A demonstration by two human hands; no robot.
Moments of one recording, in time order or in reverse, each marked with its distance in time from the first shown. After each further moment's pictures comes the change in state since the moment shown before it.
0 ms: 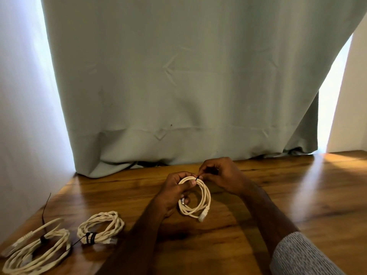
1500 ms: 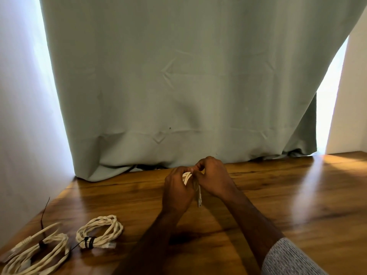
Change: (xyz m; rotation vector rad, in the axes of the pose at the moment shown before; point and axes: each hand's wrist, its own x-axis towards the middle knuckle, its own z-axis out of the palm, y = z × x) left_hand -0.002 0.005 0.032 0.791 0.532 0.478; right_hand 0.018 -0.025 0.032 -0.281 0.259 0.278
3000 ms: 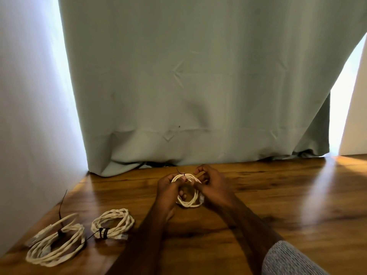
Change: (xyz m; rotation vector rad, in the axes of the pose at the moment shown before) left_hand 0.006 -0.039 -0.026 -0.656 -0.063 -0.668; right_hand -0.027 0.002 0.036 0.437 -0.097 0.146
